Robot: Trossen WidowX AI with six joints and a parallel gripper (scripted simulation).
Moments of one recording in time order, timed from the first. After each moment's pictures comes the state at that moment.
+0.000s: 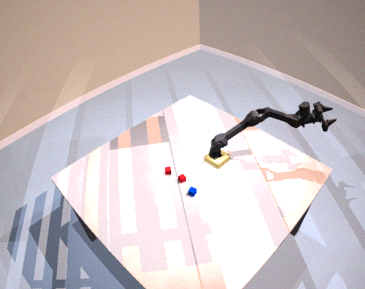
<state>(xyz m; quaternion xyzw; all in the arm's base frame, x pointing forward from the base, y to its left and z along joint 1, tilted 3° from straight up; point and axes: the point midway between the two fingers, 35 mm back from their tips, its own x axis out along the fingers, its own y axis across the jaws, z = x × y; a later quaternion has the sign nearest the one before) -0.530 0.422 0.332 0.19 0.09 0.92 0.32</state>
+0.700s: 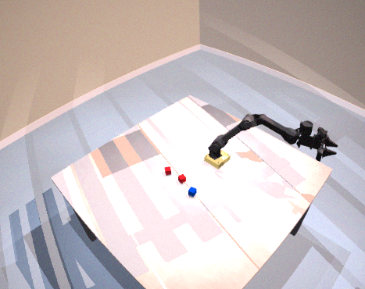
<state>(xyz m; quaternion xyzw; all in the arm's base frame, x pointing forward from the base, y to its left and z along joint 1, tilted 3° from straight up) -0.297 0.589 0.309 0.04 0.02 0.85 0.53</state>
